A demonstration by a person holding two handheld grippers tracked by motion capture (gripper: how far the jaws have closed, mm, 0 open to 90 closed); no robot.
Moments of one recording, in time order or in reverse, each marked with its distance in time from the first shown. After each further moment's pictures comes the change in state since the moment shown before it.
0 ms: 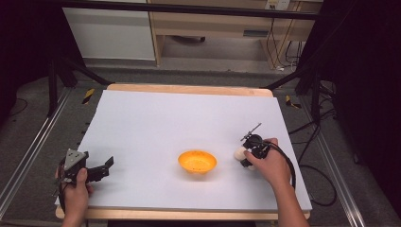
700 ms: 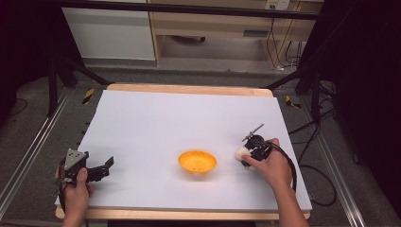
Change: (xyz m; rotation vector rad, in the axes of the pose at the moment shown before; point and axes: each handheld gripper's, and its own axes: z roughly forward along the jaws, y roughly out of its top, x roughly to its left) left arm 0.000 0.000 0.001 0.004 0.005 0.001; right arm -0.001 -0.005 -0.005 -0.055 0.019 -0.018
